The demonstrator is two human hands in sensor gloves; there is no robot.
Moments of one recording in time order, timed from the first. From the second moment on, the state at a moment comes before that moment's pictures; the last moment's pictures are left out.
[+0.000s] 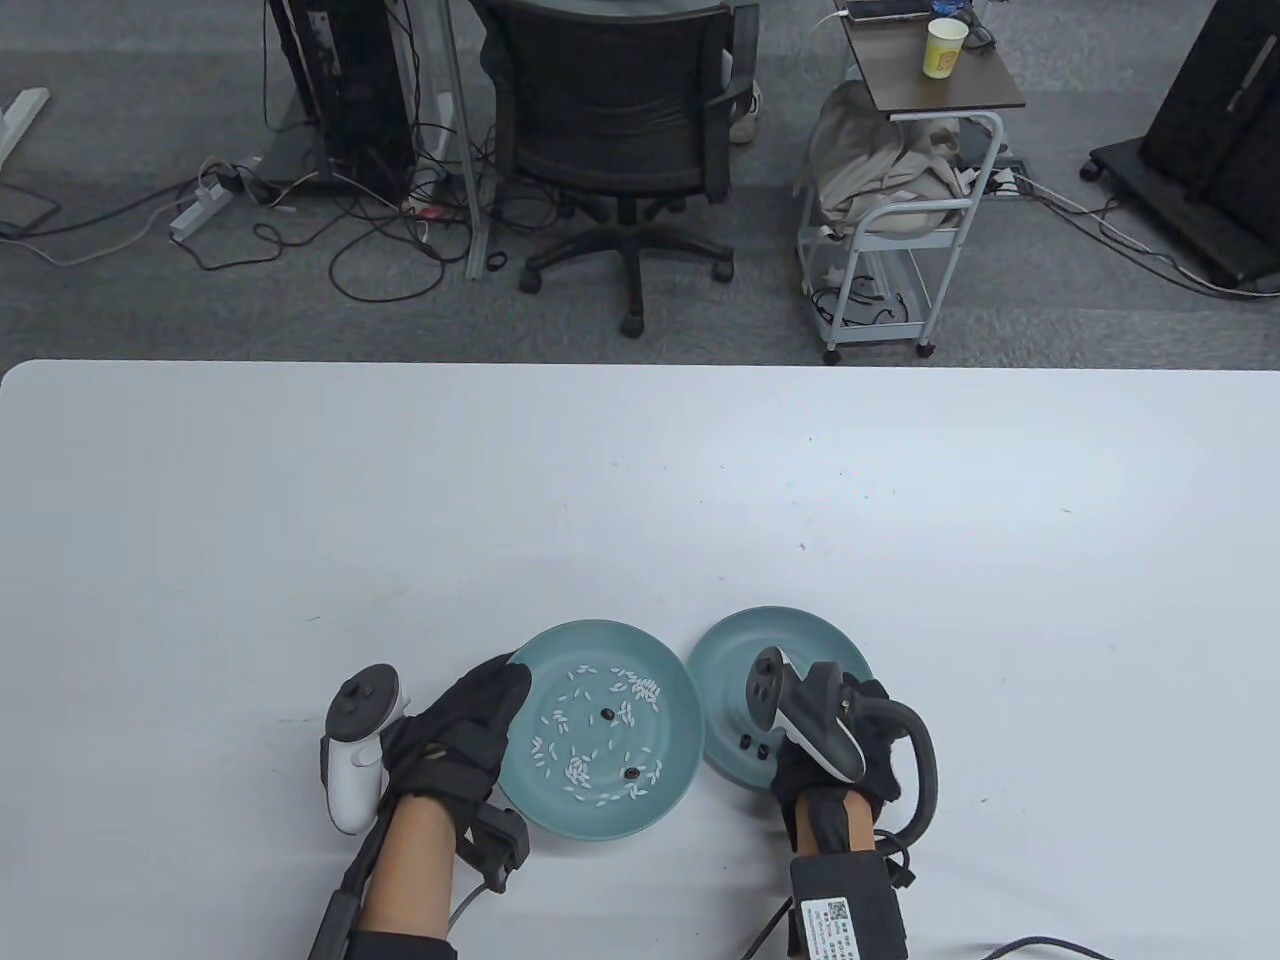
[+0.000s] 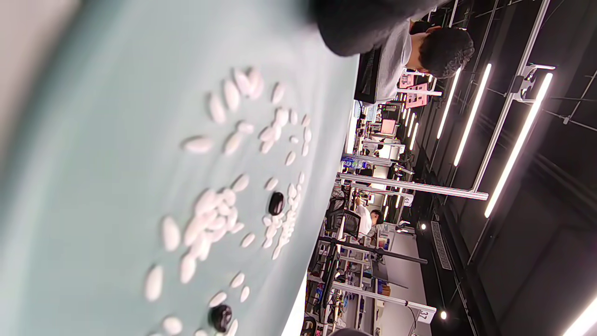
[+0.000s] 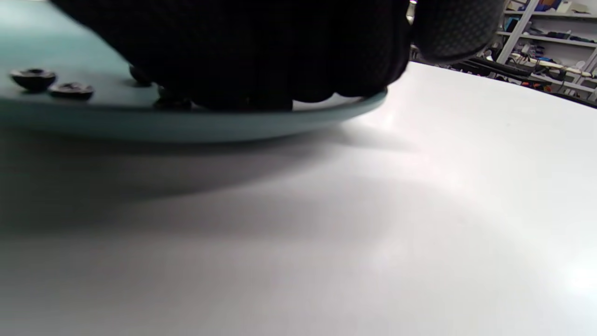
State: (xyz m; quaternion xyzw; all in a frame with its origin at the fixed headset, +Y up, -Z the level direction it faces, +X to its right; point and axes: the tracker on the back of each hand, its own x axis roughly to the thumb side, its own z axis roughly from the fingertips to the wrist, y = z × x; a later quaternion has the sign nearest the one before) left_hand -0.210 -0.755 -0.269 -0.21 0.03 0.70 0.69; right_hand 0.124 -0.739 -0.289 0.10 -0.12 -0.99 0.07
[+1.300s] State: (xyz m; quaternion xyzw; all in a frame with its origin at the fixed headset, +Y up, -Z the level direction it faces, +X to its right) left_hand -0.209 -0.756 -0.273 -0.23 0.04 0.70 0.68; right_hand 0.019 -0.653 -0.242 -0.13 -0.04 -0.99 -0.09
